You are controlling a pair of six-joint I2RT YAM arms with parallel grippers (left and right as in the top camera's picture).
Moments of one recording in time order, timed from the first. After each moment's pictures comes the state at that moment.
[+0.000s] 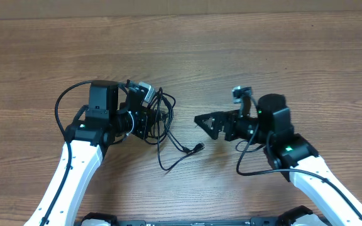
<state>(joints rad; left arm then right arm) -0.15 1.28 0.89 -0.55 0.60 0.09 0.40 1.19 0.66 -0.02 -0.64 0.60</state>
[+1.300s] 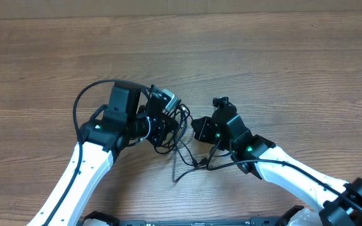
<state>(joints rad) -0.33 1.25 0.95 -0.63 0.58 0.12 0.65 1.45 0.66 0.05 -0.09 0.93</state>
